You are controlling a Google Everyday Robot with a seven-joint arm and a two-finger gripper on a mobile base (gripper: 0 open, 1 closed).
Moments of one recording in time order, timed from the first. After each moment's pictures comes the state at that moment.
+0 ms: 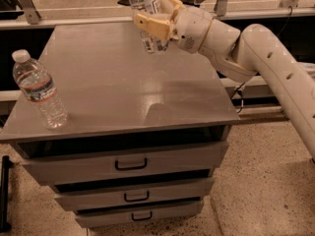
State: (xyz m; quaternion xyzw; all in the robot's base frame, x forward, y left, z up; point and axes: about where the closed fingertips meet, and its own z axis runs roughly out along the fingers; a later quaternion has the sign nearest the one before) arm 0.646 0.013 1.043 -0.40 0.45 0.36 0.71
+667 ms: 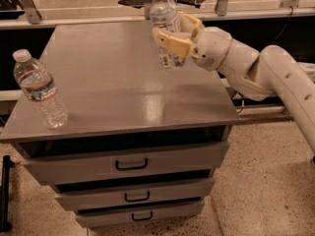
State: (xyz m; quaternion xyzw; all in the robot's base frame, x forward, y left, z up) arm 0.625 -0.030 1.011 -0.39 0.44 0.37 0.72
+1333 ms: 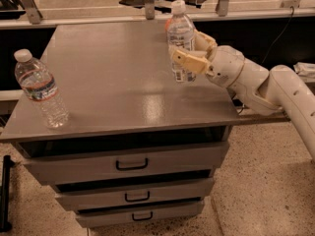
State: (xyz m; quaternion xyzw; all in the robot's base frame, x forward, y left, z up) arm 0.614 -0.068 0.973 -0.38 0.43 0.40 0.72
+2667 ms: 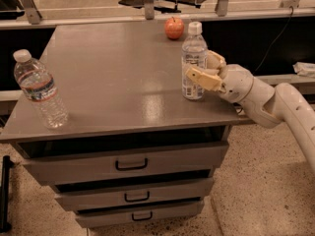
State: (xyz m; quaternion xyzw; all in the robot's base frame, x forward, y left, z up) arm 0.602 -0.107 0.929 -0.36 0.41 0.44 0.71
